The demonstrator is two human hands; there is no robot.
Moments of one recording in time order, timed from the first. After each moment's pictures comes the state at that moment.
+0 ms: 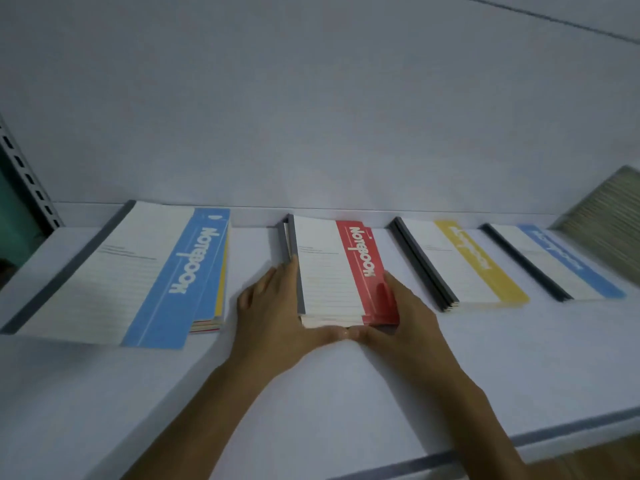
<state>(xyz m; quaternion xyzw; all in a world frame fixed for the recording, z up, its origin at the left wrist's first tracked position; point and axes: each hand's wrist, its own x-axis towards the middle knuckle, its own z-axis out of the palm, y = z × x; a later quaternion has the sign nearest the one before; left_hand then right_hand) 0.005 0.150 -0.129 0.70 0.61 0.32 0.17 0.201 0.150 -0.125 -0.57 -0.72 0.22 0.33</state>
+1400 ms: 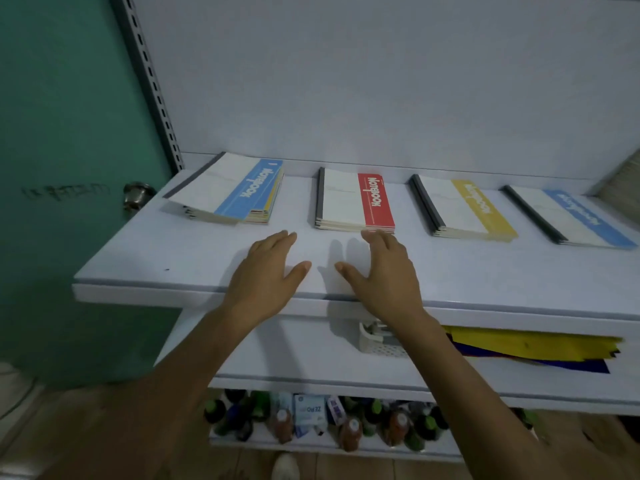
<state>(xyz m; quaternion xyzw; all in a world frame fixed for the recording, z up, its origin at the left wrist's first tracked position) 0.016 -0.001 -0.117 0.65 0.71 0.28 0.09 0.198 0.043 -0.119 -0.56 -0.77 0.13 0.28</state>
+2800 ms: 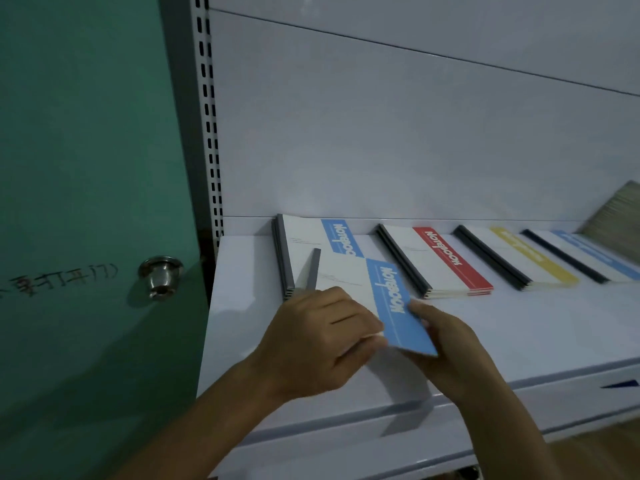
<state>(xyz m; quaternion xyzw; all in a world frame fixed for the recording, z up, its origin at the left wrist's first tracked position) -0.183 0.037 -0.086 0.86 0.24 0.44 -0.08 0.016 0.039 -0.091 -0.50 -0.29 0.62 0.52</state>
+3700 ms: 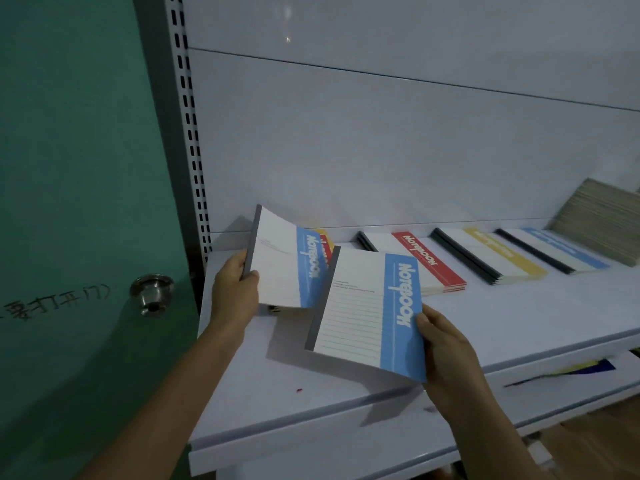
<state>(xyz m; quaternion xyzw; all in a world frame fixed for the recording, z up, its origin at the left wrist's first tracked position) -0.219 0.092 -0.092 0.46 0.55 0.60 0.36 0.027 0.005 -0.099 -0.55 -0.31 0.50 0.59</state>
